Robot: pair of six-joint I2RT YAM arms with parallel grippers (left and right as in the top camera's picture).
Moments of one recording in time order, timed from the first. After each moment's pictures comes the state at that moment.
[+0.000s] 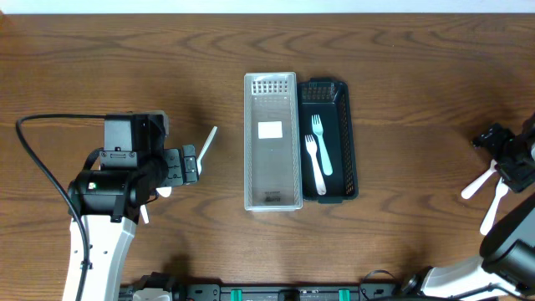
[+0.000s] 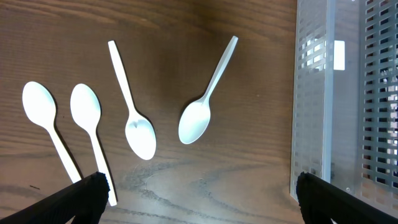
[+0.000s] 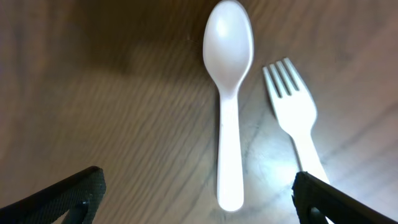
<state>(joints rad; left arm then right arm) -0.05 1.08 1.04 -1.02 0.05 -0.15 -0.61 1.78 1.25 -0.85 0.02 0.40</state>
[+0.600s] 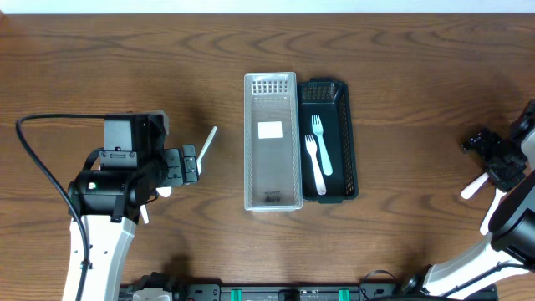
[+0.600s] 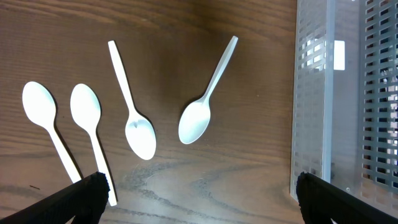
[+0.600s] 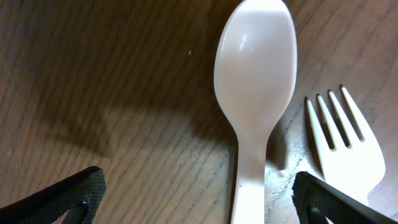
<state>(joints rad) -0.05 1.08 1.04 -1.02 0.05 -0.15 -0.61 1.94 1.25 -0.75 0.01 0.38</state>
